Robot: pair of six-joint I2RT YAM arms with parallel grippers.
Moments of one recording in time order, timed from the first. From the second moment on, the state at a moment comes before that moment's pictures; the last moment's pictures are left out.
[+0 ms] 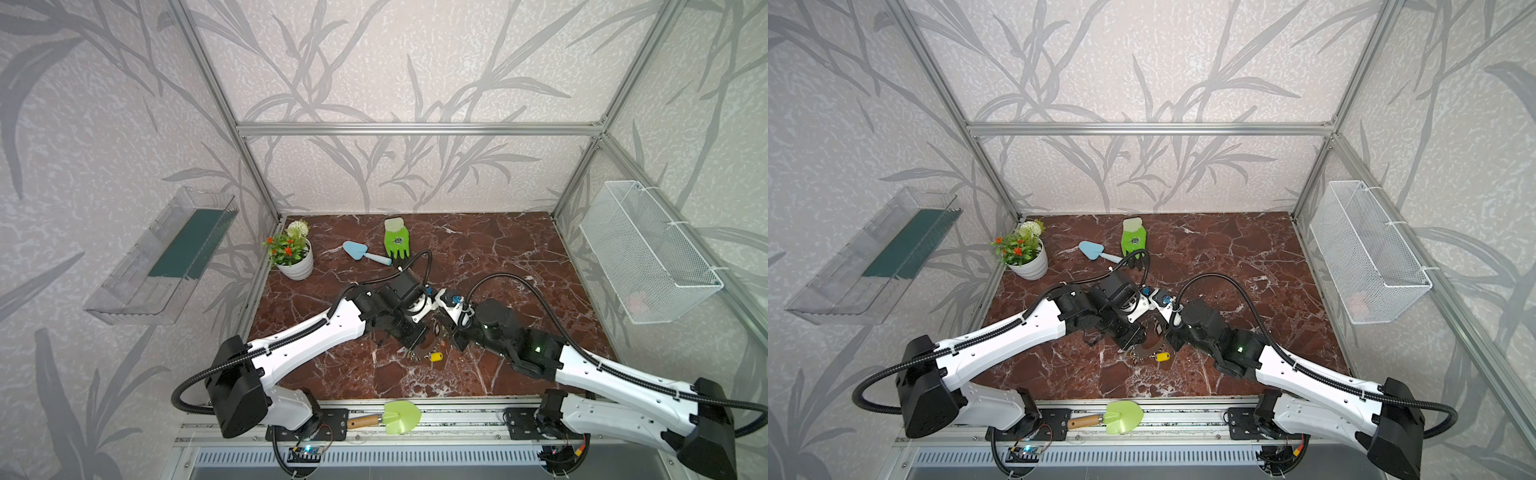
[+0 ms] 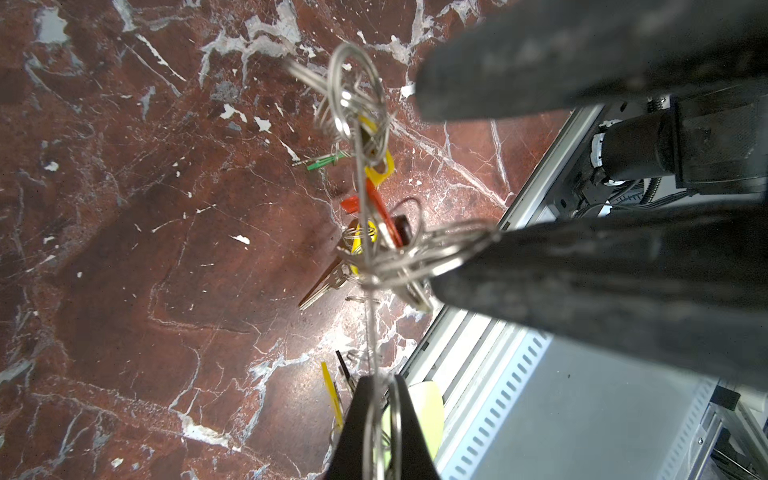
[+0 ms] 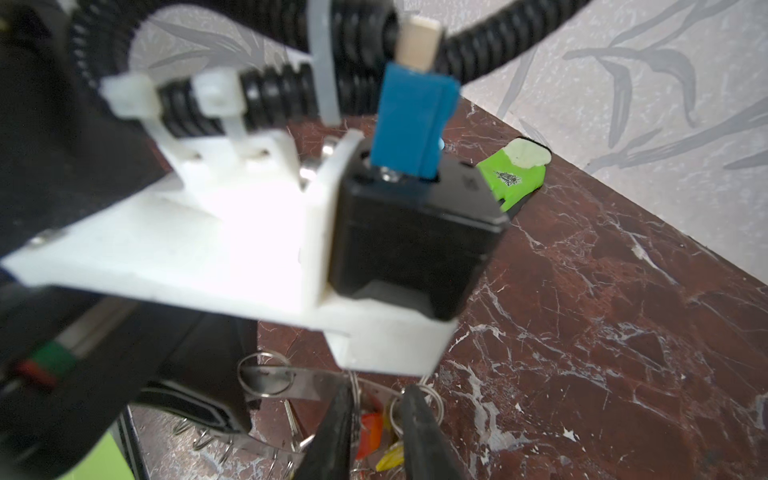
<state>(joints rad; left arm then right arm) -0.89 1.40 1.15 -0.86 0.31 -0.18 0.99 1.00 0.69 -0.16 0.14 -0.02</state>
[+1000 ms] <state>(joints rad) -0.89 1.39 1.14 -0.82 0.31 -0.18 0.97 1.01 0.69 -0.15 0.08 0.00</state>
